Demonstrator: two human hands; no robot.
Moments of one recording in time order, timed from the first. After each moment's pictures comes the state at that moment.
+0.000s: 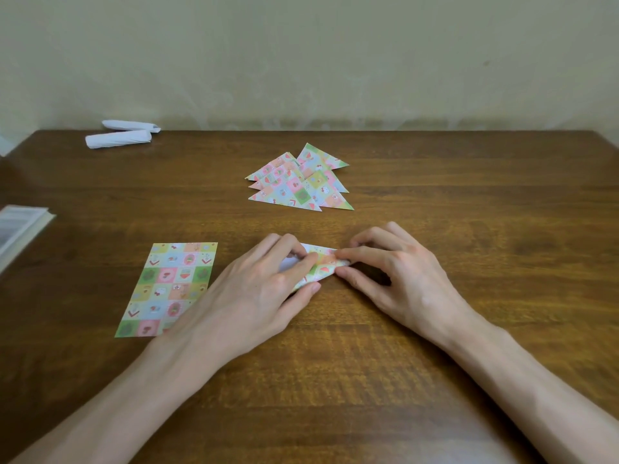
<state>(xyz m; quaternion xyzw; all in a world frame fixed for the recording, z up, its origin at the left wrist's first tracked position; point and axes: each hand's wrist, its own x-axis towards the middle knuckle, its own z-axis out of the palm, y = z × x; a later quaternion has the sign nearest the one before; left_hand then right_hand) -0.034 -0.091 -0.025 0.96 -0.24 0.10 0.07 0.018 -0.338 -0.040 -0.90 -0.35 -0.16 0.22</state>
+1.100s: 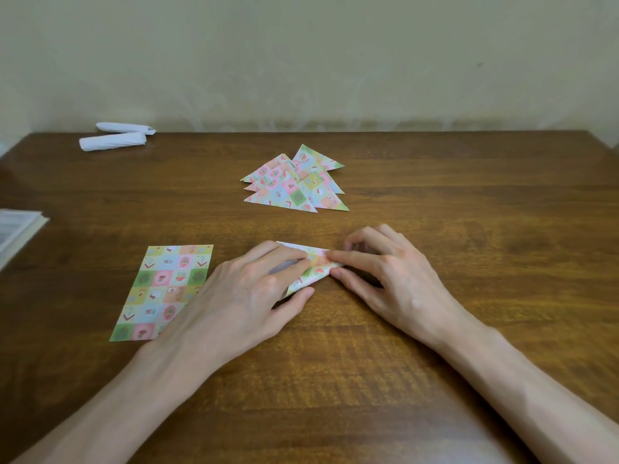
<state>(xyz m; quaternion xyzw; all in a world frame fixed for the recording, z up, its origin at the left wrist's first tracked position) -0.035 -0.090 -0.025 0.95 -0.24 0.15 0.09 0.020 -0.335 -0.043 -0.90 -0.35 -0.15 0.20</state>
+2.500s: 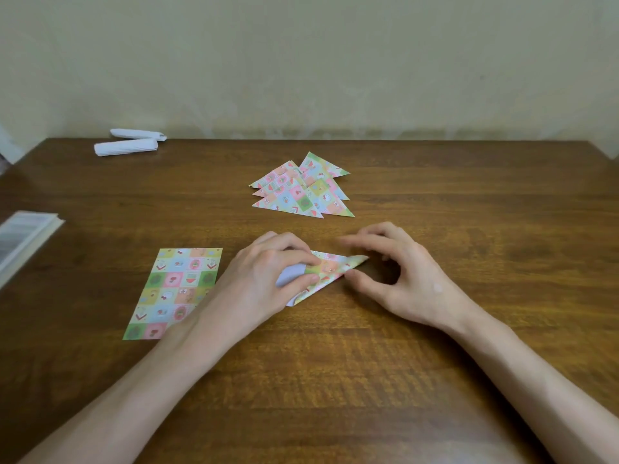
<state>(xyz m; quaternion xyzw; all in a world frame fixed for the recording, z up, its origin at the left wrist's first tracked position) -0.009 -0.087 -0.036 0.94 -0.19 0.12 0.26 0.026 -0.340 -0.034 -0.89 -0.29 -0.04 0.36</state>
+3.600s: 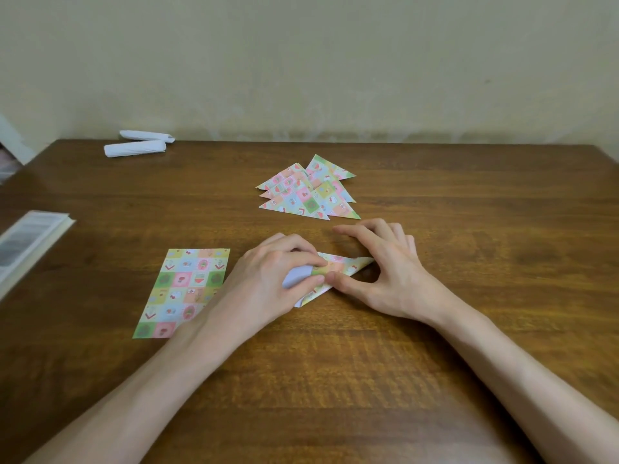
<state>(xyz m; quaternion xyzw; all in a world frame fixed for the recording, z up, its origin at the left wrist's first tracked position) -0.008 -0.087 -0.036 0.94 -0.18 0.12 0.27 0.033 -0.313 -0.036 -0.93 -0.25 -0.03 0.26</state>
